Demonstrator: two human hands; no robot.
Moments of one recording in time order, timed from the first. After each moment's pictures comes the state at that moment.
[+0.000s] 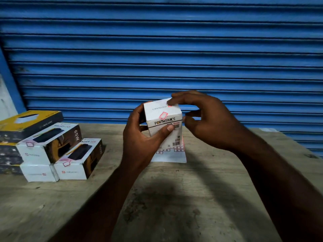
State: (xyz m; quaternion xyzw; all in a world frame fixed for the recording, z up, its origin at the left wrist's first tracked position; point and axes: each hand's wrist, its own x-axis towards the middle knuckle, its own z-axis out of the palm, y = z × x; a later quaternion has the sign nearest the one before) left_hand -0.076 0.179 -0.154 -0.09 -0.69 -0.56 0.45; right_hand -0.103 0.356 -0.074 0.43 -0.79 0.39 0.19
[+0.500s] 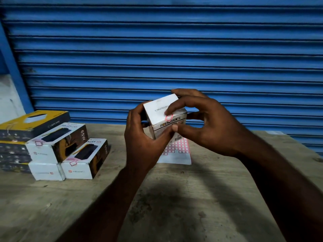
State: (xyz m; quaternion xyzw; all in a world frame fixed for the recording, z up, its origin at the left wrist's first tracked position) left_hand -0.068 0.177 -0.150 -0.10 -0.69 -0.45 0.56; right_hand -0.082 0.350 -0.072 0.48 -0.76 0.43 0.13
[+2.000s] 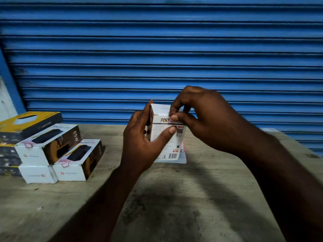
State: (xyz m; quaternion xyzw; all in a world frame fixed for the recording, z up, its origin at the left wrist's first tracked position) left_hand -0.069 0.179 -0.152 -0.10 -0.77 -0.40 0.49; right_hand -0.074 0.353 -0.052 0.44 -0.83 0.21 0.26
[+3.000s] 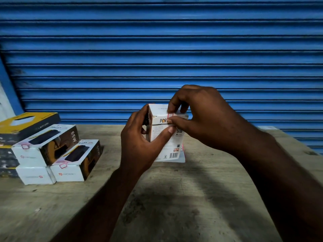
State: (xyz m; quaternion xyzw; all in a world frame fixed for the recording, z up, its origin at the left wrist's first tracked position) left_hand -0.064 0.185 -0.151 -0.09 -0.76 -0.42 0.50; right_hand -0.072 0.351 -0.051 0.42 -0.85 0.19 0.27
